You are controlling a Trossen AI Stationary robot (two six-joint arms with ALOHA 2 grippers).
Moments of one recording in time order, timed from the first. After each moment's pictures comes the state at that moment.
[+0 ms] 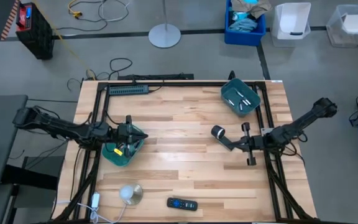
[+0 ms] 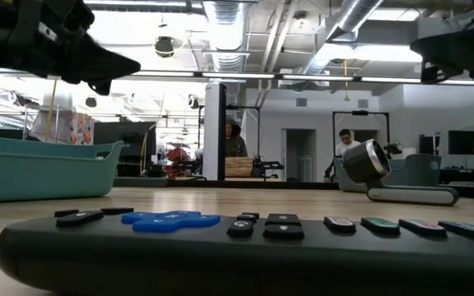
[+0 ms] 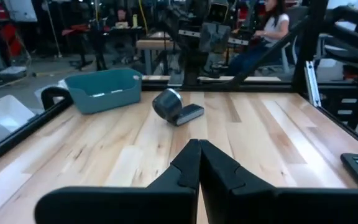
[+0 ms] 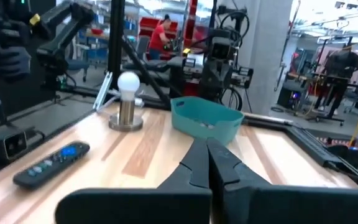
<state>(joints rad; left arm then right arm) -0.13 0.72 0.16 0.54 -0.22 0.02 0.52 0.35 0.01 0.42 0.45 -0.18</state>
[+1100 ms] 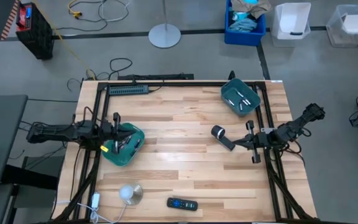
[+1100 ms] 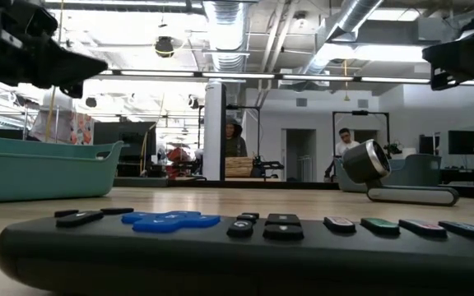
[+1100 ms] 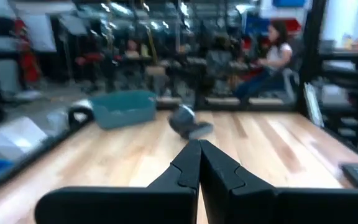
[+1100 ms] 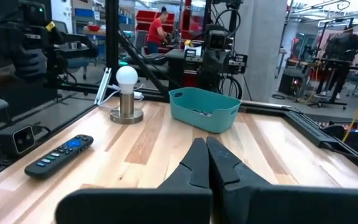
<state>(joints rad) -0.07 0.00 0.03 0.05 -0.19 0.04 0.57 0.01 0.04 -0.02 0.50 -0.10</state>
